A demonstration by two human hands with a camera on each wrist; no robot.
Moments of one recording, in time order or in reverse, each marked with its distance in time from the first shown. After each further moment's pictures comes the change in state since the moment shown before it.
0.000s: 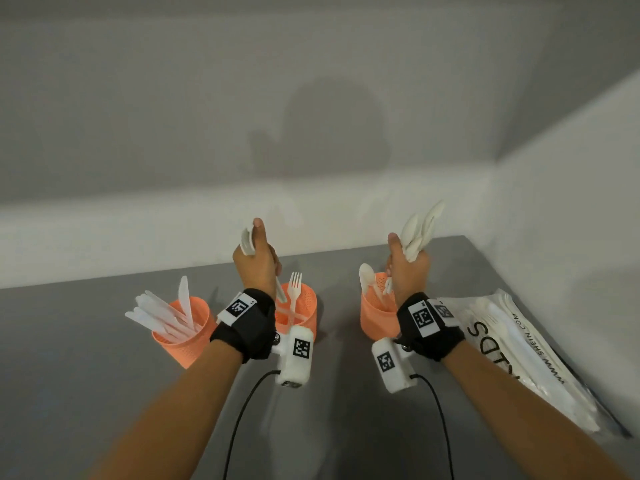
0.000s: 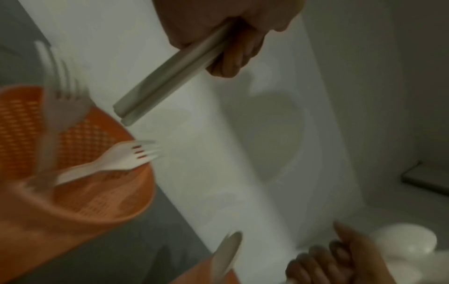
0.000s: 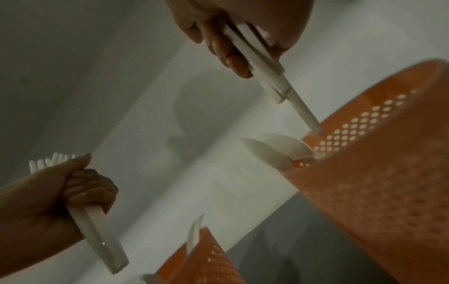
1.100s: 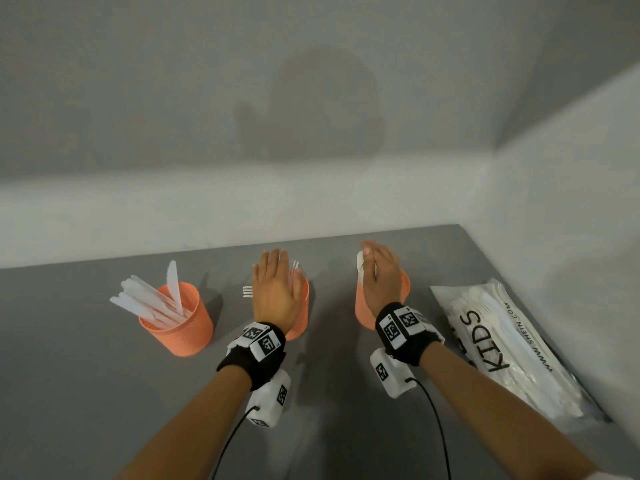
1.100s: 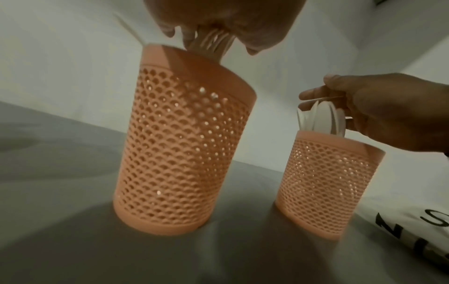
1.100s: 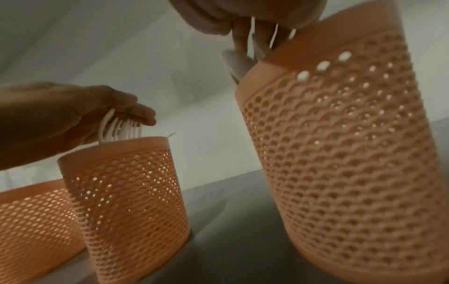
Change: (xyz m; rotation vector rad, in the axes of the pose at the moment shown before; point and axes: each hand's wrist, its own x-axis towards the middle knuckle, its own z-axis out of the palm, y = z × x) left_hand -0.030 -0.077 -0.023 1.050 -0.423 0.434; right_hand -0.004 0.064 -0.004 -0.692 -0.211 -0.403
